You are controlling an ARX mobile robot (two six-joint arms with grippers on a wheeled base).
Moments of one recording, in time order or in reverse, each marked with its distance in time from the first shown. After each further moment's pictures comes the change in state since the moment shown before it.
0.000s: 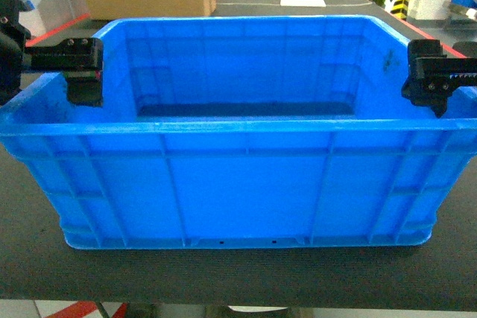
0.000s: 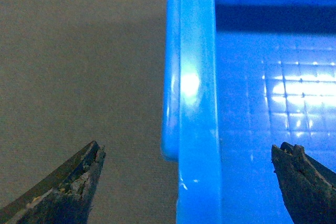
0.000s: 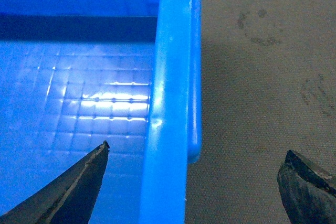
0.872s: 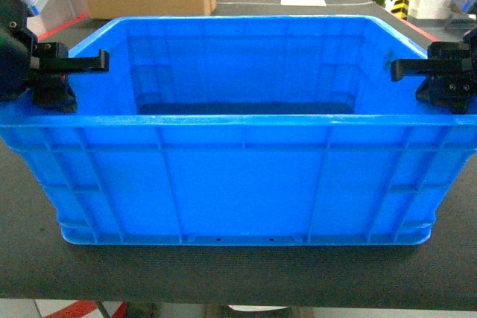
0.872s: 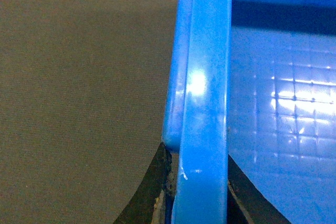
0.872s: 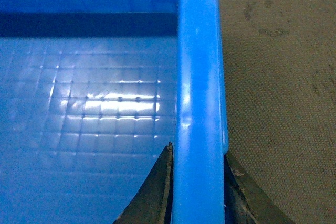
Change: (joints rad) left arm -0.016 0.013 0.016 -0.010 -0.047 -0.050; right arm 0.053 0.011 0.025 -0.035 0.043 0.054
